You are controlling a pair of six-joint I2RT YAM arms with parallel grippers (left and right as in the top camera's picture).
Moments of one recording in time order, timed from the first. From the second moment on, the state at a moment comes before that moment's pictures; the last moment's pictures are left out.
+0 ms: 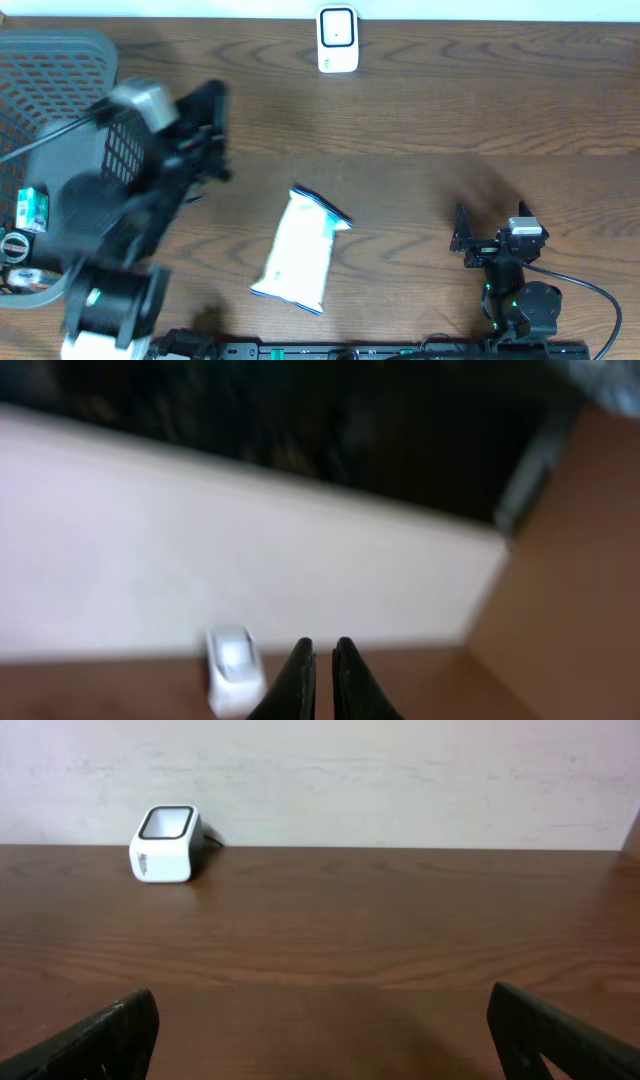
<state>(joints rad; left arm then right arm) -0.22 0.86 1.04 -0.13 0.28 -0.40 0.01 0.02 0.01 -0.07 -0.02 0.01</state>
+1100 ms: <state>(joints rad) -0.64 1.37 1.04 -1.11 0.23 -0.37 0.01 0.02 0.01 -0.07 -0.02 0.01</state>
